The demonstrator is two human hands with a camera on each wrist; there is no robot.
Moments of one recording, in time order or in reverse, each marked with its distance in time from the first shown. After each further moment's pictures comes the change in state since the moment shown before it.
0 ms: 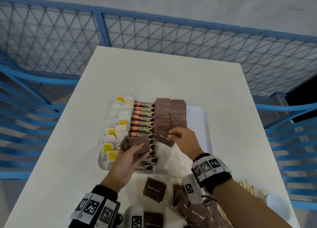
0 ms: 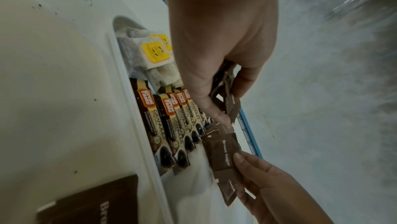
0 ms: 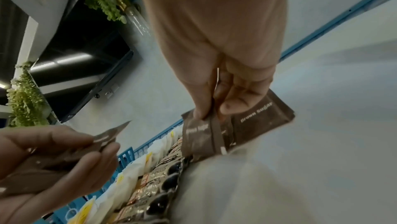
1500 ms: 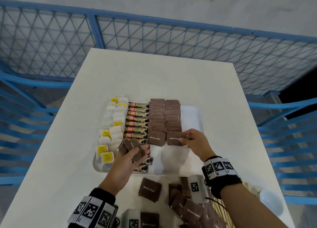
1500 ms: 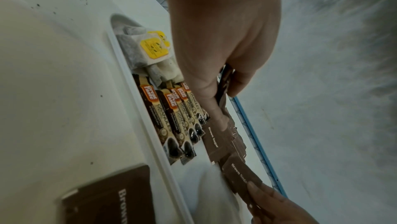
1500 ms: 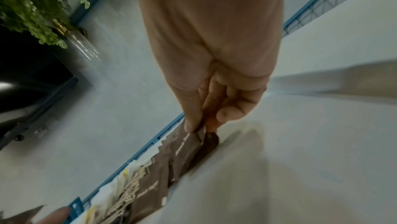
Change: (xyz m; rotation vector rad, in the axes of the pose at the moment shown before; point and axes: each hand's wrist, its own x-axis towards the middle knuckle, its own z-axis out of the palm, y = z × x) left_hand -0.003 -0.010 0.004 0.081 -0.035 -0.004; right_hand -0.009 0.037 -0.040 0.176 0.016 0.227
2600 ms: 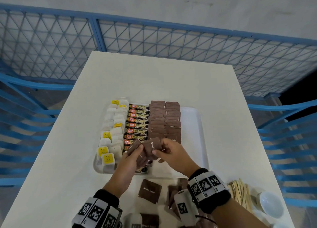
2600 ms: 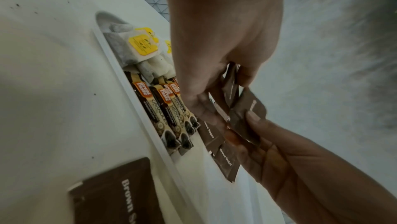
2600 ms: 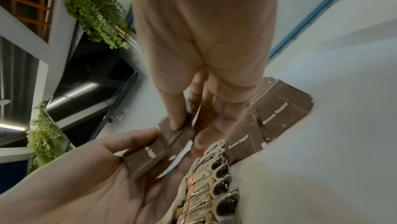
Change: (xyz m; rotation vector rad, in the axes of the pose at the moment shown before) left_hand -0.001 -0.006 0.009 0.208 0.077 -0.002; right_hand -0.046 -0.032 0.055 0.048 -0.336 -0.223
